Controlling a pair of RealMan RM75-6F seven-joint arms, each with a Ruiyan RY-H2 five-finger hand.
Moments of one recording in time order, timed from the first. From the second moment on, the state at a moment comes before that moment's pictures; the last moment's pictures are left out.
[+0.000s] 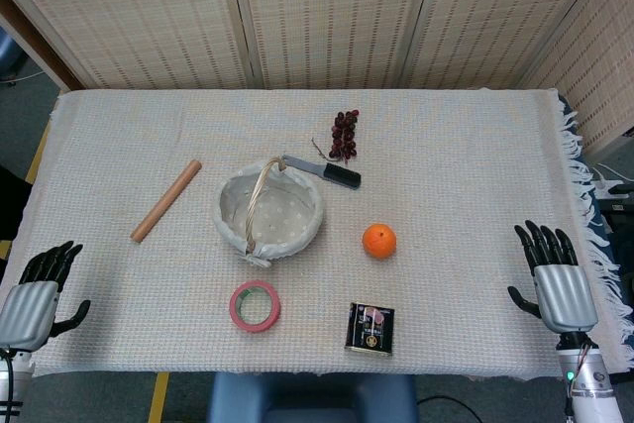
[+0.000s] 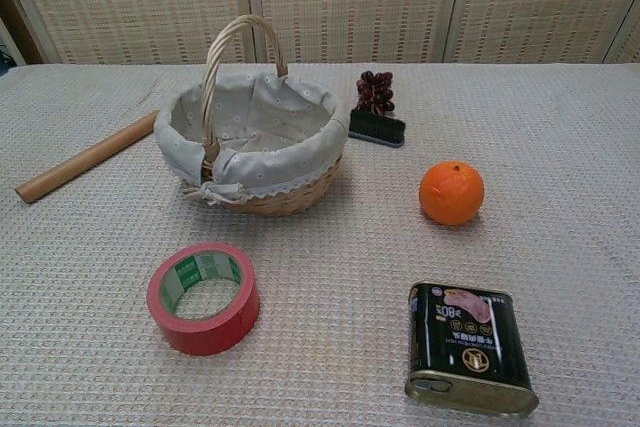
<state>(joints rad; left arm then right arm) -0.13 -1.10 -0.03 -1.70 1.40 1.37 0.09 0.11 -1.23 0.07 -1.61 -1.45 1.44 -0.23</state>
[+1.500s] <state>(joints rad) -0.14 -1.09 -0.02 -1.71 1.40 1.35 0.09 0.50 -1.59 0.20 -1.81 -0.84 1.26 -0.82</state>
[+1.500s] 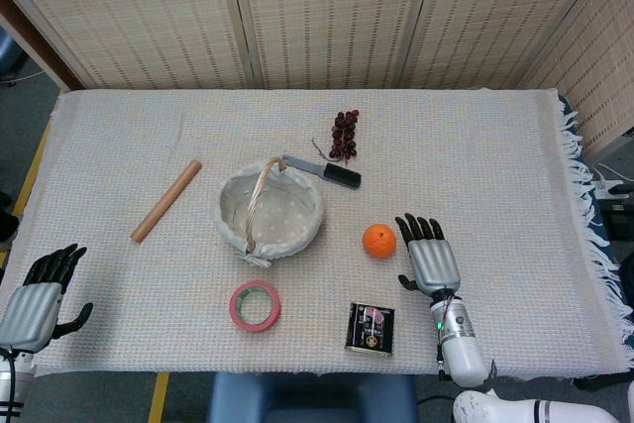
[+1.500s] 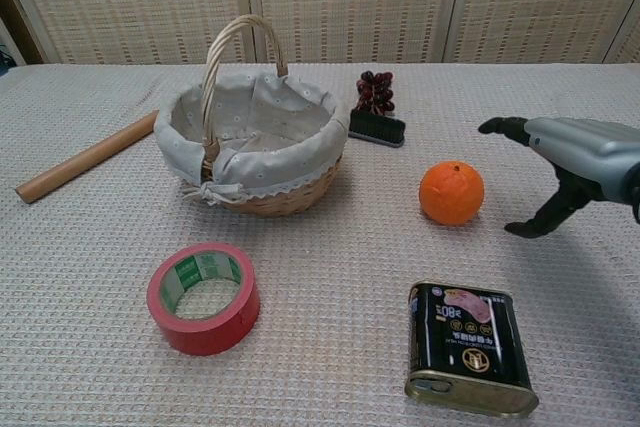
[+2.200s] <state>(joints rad) -0.14 -1.08 -0.02 -1.72 1.39 1.32 0.08 0.66 -1.81 0.29 -1.55 -0.69 1.21 -0.83</state>
